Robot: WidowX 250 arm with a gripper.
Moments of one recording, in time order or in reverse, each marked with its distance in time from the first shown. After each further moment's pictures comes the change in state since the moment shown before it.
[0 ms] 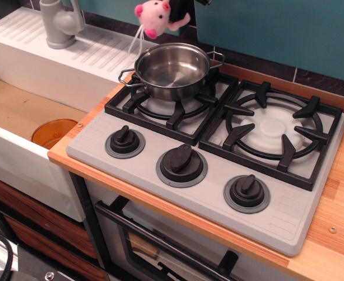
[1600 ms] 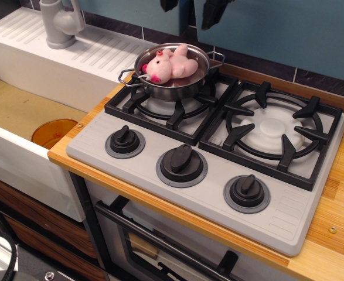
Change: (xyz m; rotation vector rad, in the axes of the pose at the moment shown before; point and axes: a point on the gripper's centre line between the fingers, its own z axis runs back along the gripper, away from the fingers) arm -0.004 -0.039 0.024 -0.065 -0.161 0.063
